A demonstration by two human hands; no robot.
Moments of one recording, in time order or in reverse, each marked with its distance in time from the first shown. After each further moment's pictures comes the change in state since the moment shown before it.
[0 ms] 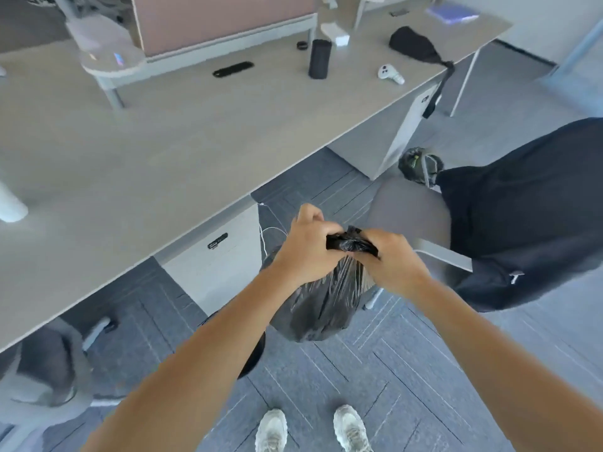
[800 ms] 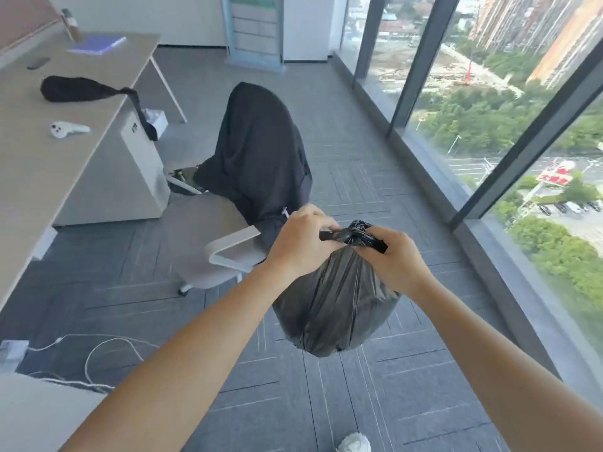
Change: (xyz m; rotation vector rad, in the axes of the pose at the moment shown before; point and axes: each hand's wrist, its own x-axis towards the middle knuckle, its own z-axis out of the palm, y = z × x) left_hand -0.021 0.304 0.218 -0.082 -0.545 0.748; right_hand -0.338 0.130 -0.134 0.146 0.761 0.807
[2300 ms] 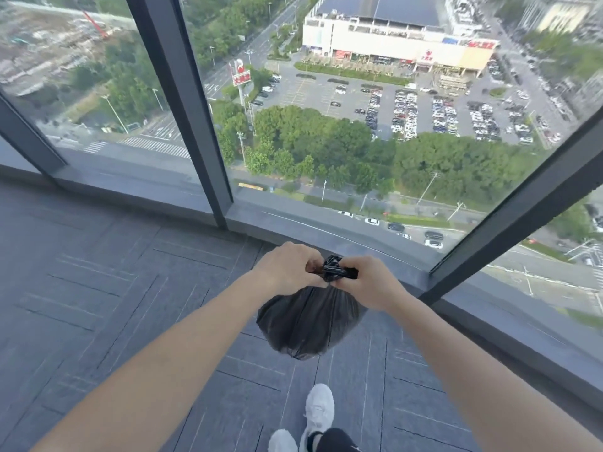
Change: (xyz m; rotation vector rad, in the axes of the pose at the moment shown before) left_hand 0.453 0.314 0.524 0.214 -1.173 0.771; right_hand 0.091 0.480 -0.334 0.071 0.462 0.922
